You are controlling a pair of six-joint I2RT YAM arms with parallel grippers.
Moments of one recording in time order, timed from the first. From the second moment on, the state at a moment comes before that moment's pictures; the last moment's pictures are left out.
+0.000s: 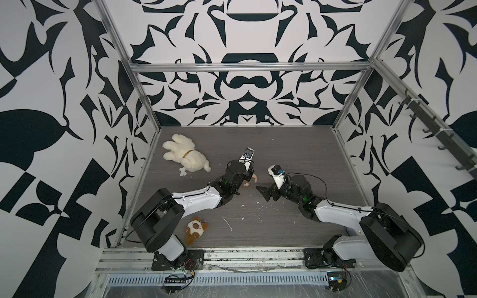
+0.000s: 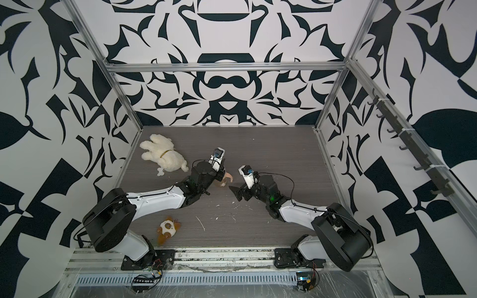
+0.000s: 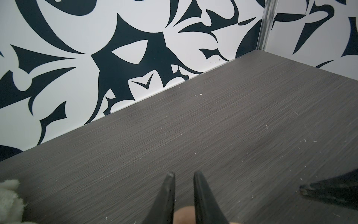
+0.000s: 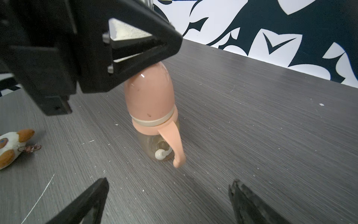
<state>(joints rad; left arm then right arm) -0.83 1.58 0.81 0.49 -0.36 0.04 0.59 1.33 0.41 0.57 -0.23 0.02</state>
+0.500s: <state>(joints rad) -0.83 1.57 0.74 0.58 -0.36 0.01 0.56 1.28 0.52 0.46 -0.11 0.07</state>
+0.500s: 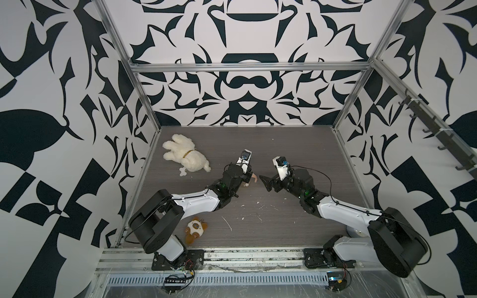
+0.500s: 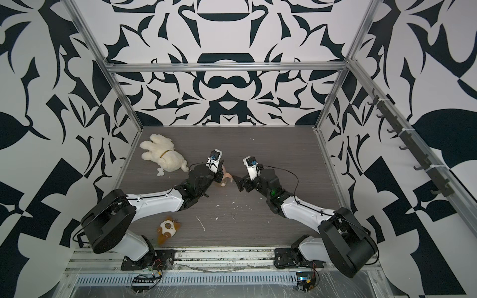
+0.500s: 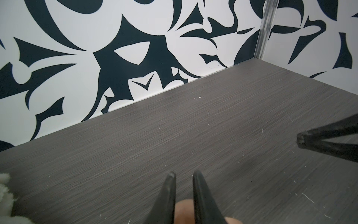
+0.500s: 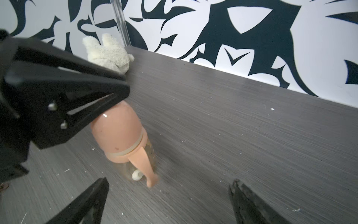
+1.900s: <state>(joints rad) -0.68 0.89 0.78 -0.12 -0.14 -0.05 0.40 0.96 0.56 0.05 0.29 0.03</state>
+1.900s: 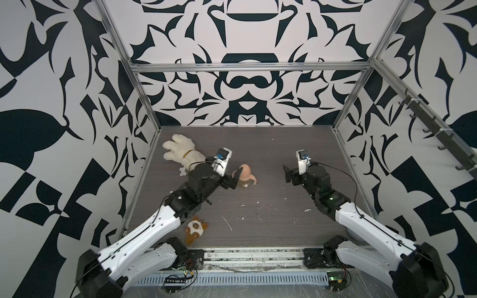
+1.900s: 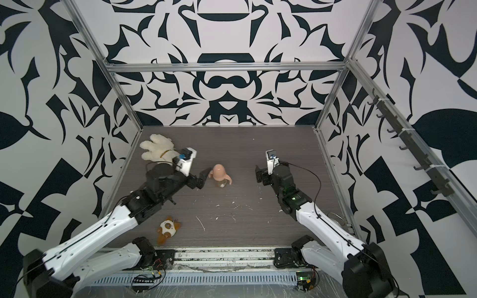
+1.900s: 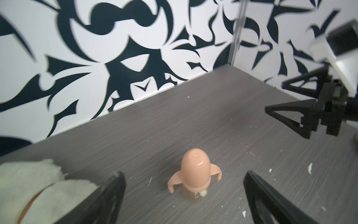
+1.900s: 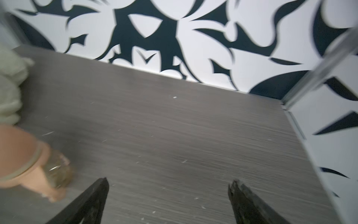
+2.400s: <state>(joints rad) -0.01 1.19 0.58 -0.02 -0.23 -0.28 0.17 1.36 0.33 0.51 0.26 -0.03</state>
